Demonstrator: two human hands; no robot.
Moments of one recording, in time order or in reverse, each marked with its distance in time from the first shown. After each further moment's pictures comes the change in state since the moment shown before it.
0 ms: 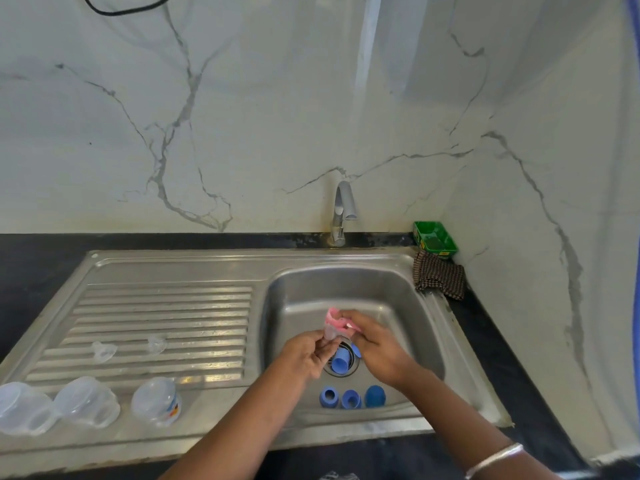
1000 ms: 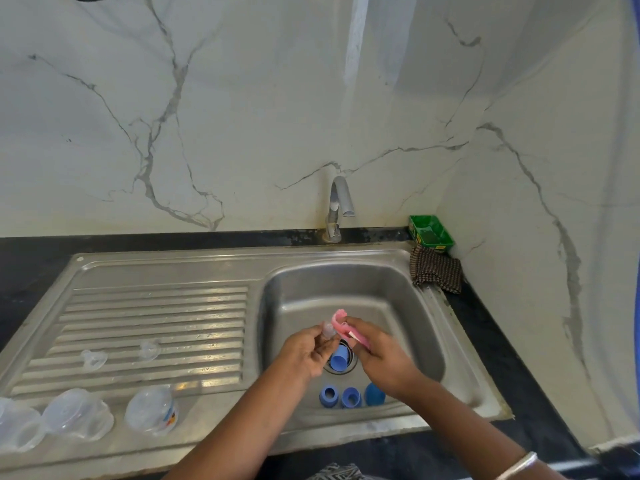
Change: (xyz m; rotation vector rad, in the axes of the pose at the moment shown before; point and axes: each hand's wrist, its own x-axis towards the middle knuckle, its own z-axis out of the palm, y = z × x) left_hand 0.008 0.003 -0.002 -0.005 -0.010 -0.016; right_hand -0.010 0.012 0.007 -0.173 0.092 0.024
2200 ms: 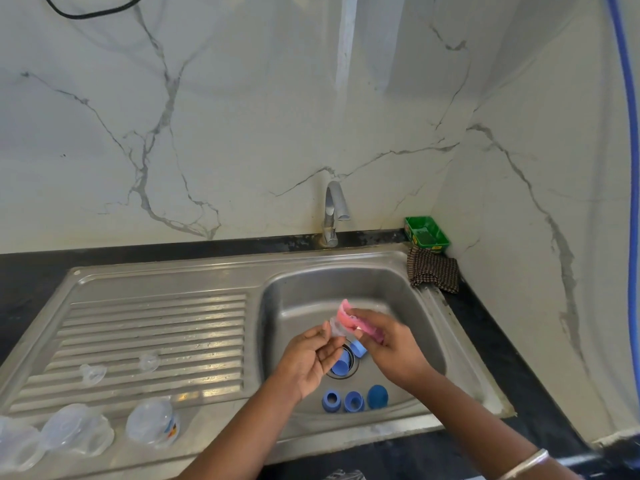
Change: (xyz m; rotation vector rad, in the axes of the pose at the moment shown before) left_hand 0.002 -0.008 -0.021 0.128 -0.322 0.137; right_hand 0.003 -0.005 -0.018 0.173 0.129 0.038
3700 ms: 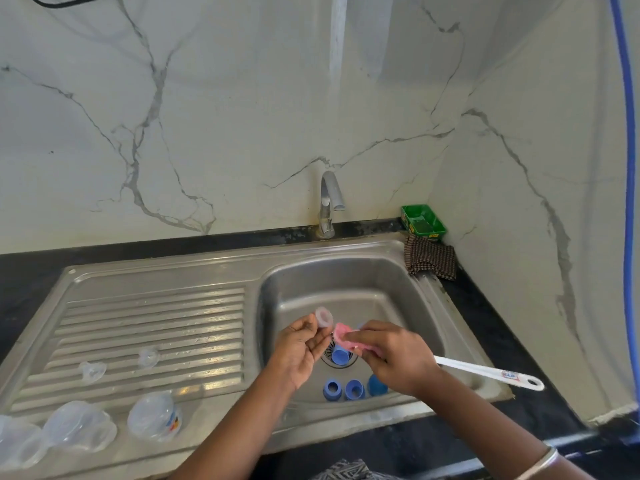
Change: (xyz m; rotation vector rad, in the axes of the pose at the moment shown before) left_hand -0.004 0.005 -0.007 -0.064 0.084 0.050; right_hand -0.026 0.001 -0.008 -0.597 -0.129 -0.268
